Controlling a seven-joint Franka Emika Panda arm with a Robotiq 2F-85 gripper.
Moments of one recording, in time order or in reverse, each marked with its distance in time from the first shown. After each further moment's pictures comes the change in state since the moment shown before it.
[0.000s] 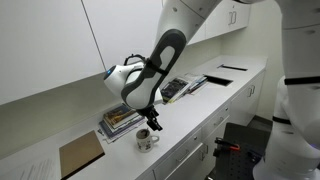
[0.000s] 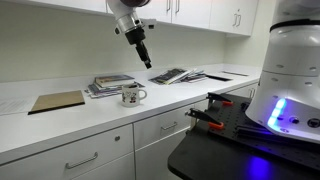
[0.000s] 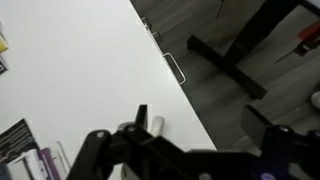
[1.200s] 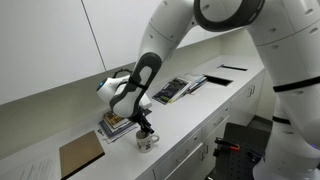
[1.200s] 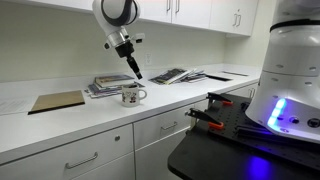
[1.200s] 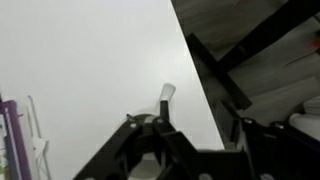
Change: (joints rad) arm -0.010 0.281 0.000 0.268 0.008 -0.017 -0.245
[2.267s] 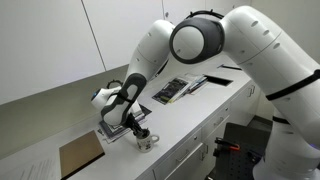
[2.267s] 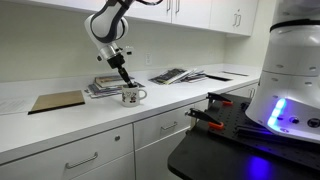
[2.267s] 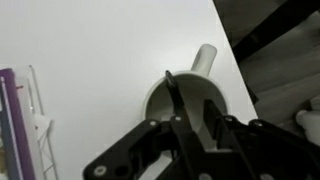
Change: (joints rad) arm 0.001 0.277 0.000 0.323 -0.006 -0.070 -0.038
